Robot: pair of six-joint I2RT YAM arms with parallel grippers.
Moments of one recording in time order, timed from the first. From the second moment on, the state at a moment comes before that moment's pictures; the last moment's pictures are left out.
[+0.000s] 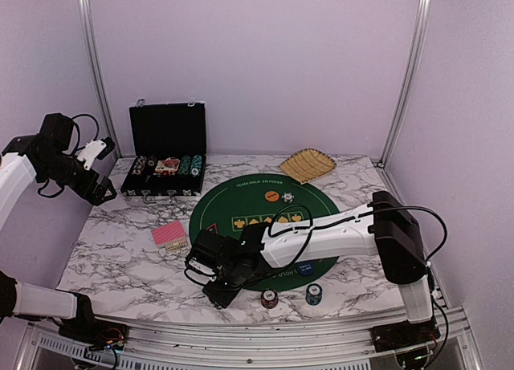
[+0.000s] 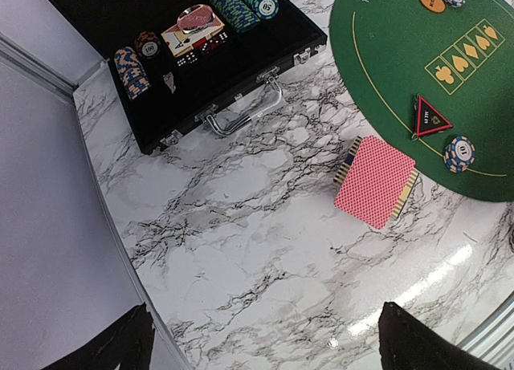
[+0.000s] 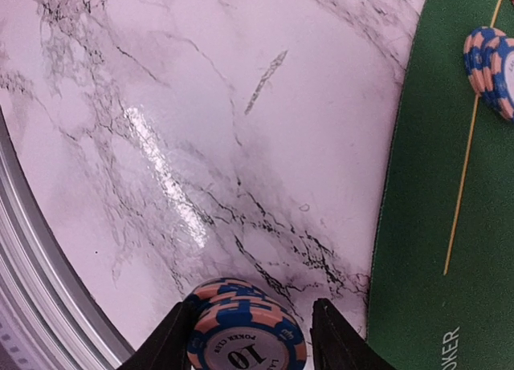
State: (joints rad) left arm 0.01 1.16 1.27 -1.08 0.18 0.52; right arm 1.29 2.16 1.65 -0.68 0.01 0.25
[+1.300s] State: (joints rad) left arm 0.01 1.16 1.27 -1.08 0.18 0.52; right arm 1.26 2.05 1.63 -0.71 -0.03 0.29
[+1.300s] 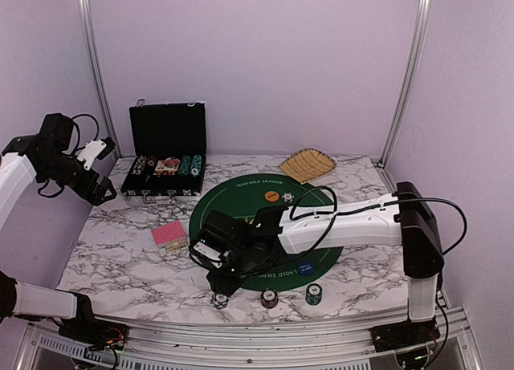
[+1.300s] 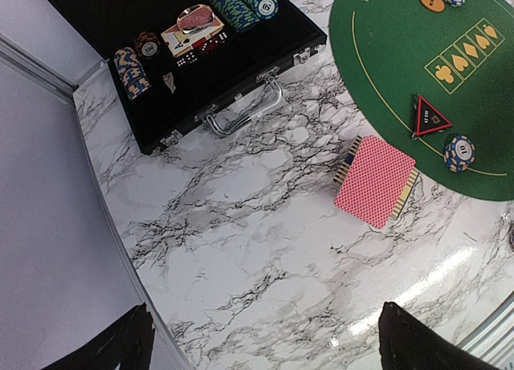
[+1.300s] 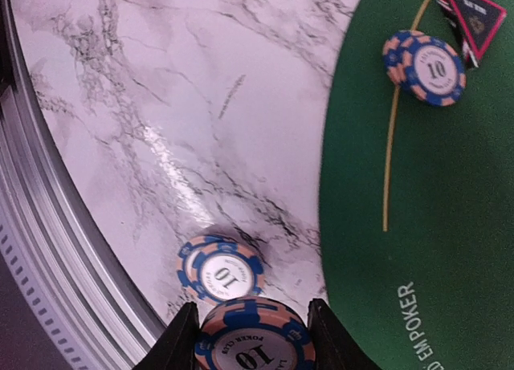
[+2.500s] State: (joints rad) left arm 0.01 1.16 1.28 -1.08 0.18 0.52; right arm 0.96 1.82 1.12 -0.58 0.04 0.30
